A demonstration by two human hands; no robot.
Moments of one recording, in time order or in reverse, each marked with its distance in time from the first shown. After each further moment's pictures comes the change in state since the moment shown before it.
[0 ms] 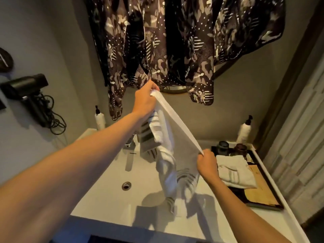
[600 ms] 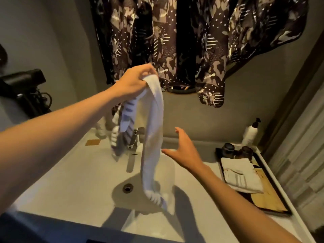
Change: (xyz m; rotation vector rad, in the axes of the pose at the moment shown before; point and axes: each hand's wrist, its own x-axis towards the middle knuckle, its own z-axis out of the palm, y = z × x) left_hand 0.061 -0.018 -0.086 0.017 -0.356 0.293; right_hand 0.012 -0.094 0.054 -0.069 -0.213 -0.461
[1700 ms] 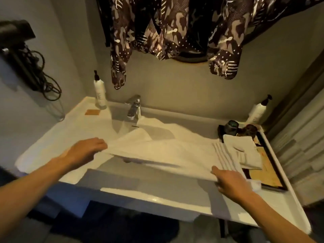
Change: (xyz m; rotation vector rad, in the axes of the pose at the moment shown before) left_hand -0.303 -0.163 0.063 0.578 -0.396 -0.060; right_hand -0.149 0.155 -0.036 -0.814 -0.498 0.018
